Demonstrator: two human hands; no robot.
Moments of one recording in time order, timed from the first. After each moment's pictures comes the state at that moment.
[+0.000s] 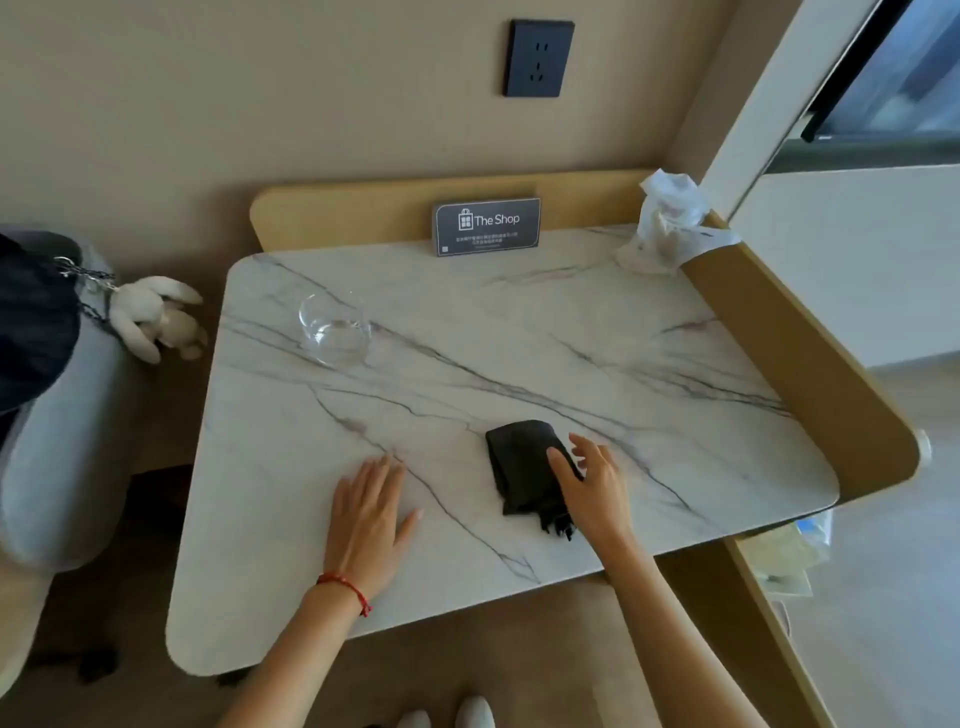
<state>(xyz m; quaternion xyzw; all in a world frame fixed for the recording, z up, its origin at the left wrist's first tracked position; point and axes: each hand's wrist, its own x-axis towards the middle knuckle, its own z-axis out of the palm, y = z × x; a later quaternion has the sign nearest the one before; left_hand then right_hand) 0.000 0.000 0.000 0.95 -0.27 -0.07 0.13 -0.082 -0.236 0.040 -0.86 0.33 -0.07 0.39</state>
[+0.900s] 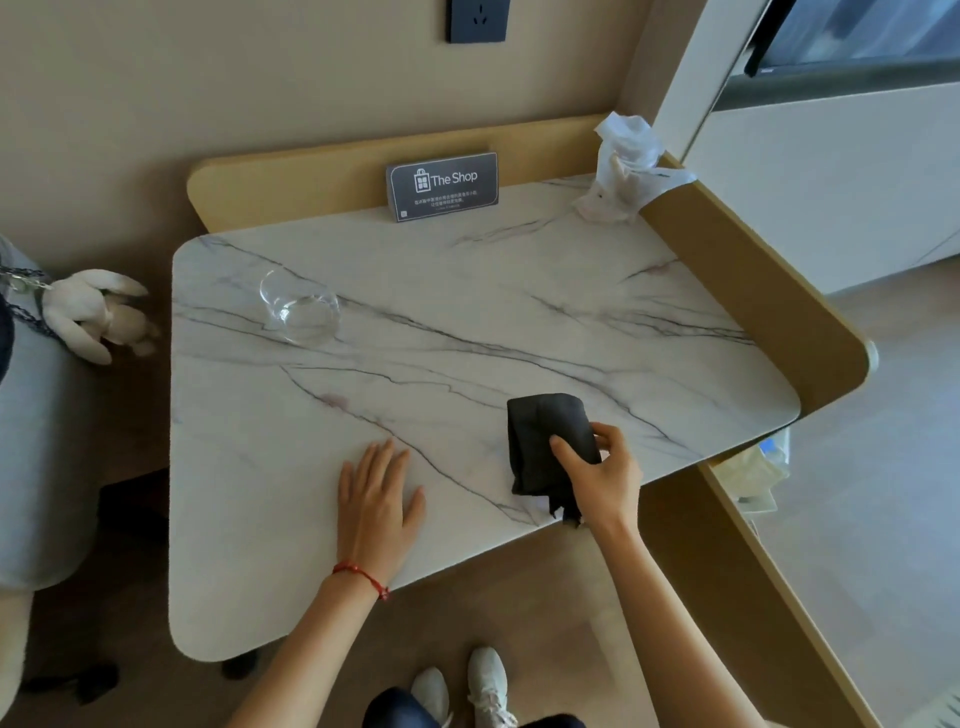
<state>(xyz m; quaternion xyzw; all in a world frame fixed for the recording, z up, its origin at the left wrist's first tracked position) -0.021 0.000 -0.005 0.93 -0.30 -0.05 0.20 -0.129 -0.202 0.051 -0.73 0.44 -0.20 0.48</state>
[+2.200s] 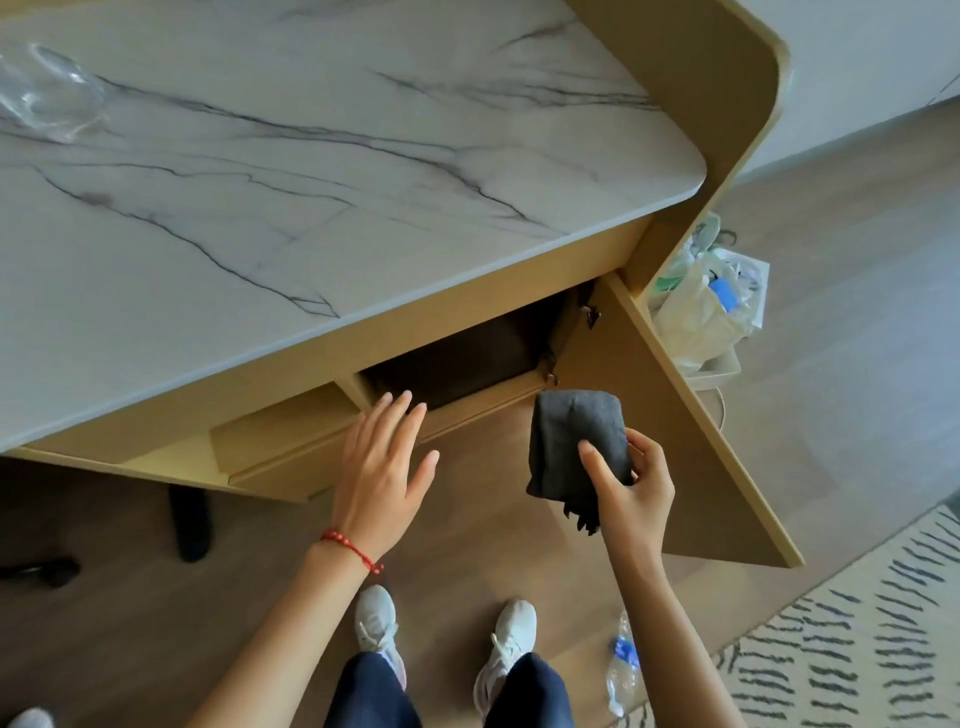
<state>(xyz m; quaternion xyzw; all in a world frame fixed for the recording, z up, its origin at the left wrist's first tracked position) -0.229 -0.081 -0.107 0.88 -0.42 0.02 0.24 -0.387 -0.255 -0.089 -0.63 0.48 -0.29 0.54</state>
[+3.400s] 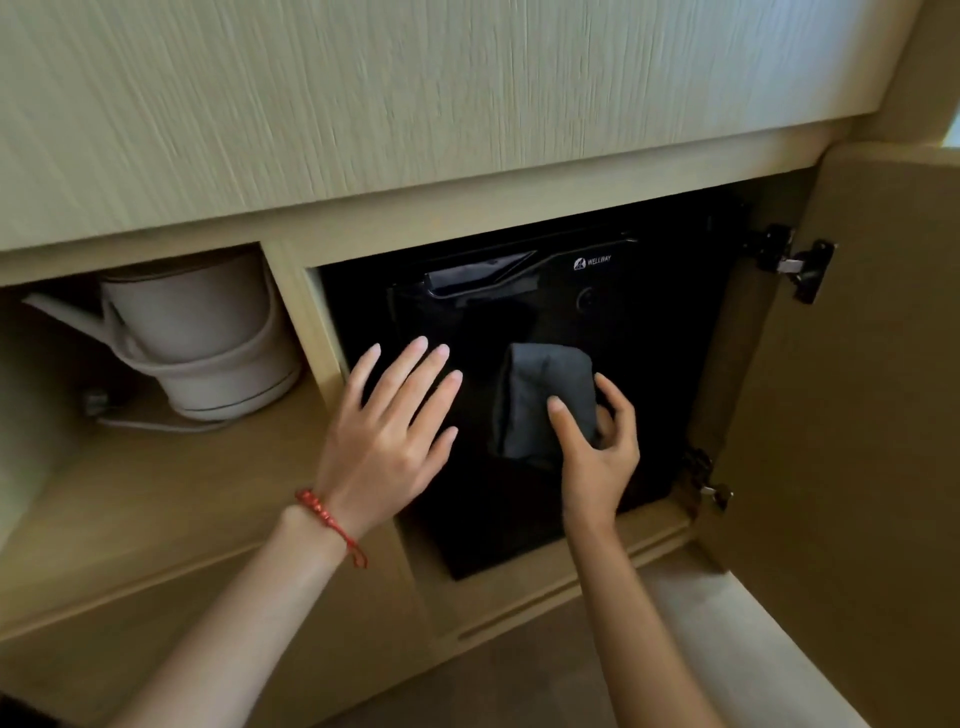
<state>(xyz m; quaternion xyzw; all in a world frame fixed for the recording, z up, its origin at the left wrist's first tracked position) -0.054 -0.108 -0.439 0.71 -0.52 0.47 0.02 -0.148 -0.259 -0.485 -0.48 0.21 -0.54 0.66</state>
